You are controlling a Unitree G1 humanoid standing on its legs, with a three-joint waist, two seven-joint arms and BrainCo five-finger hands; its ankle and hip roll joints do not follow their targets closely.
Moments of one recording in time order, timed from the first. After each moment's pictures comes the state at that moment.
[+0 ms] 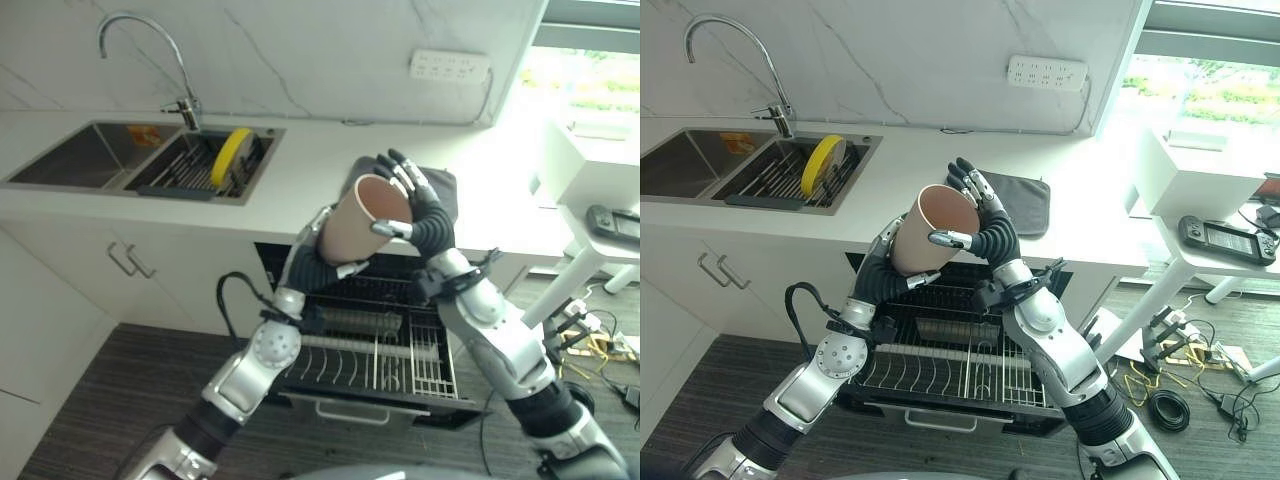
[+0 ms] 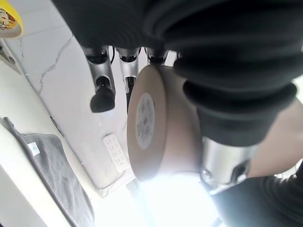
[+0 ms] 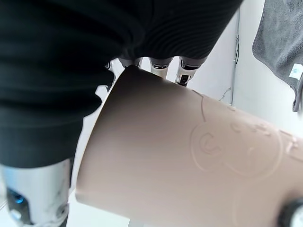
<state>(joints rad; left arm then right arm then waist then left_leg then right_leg) -0.17 0.40 -0.47 -0.10 0.18 -0.20 0.40 -0.32 -0.37 0.38 -0.33 0.46 0.06 -0.16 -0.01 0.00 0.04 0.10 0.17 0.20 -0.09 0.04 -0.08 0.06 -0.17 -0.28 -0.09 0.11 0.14</state>
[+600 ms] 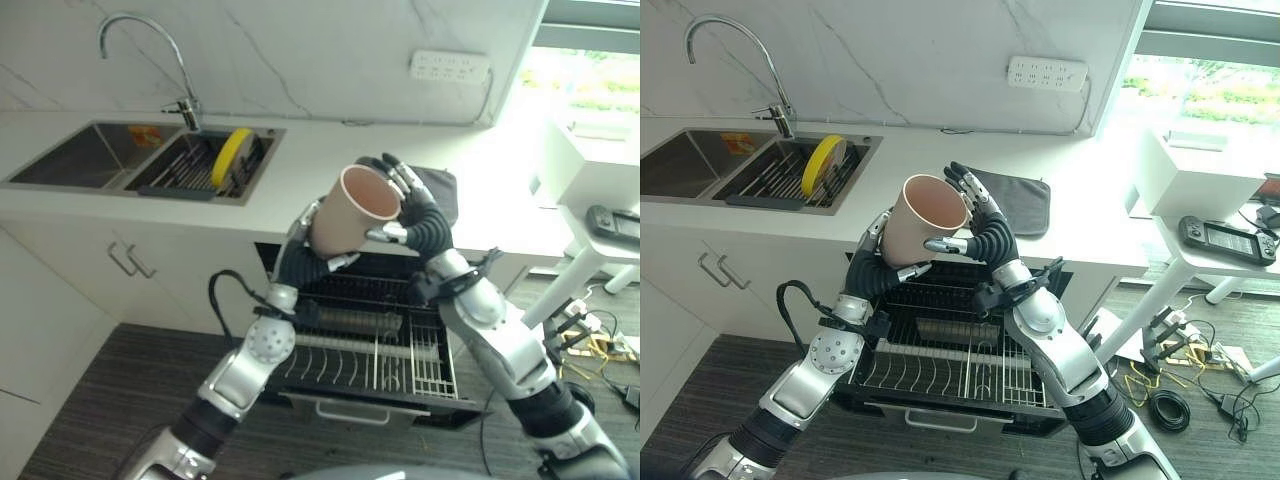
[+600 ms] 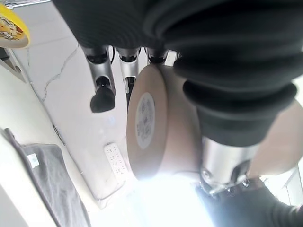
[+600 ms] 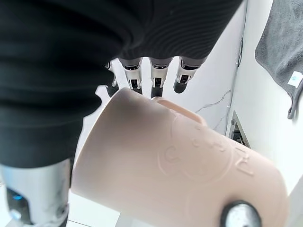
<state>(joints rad) -0.17 0.40 -0.42 -0.11 0.13 -0.19 0.40 -0.32 -0.37 0.38 -0.33 0.39 0.08 -0.12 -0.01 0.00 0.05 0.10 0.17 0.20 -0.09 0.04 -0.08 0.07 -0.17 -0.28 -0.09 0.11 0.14</state>
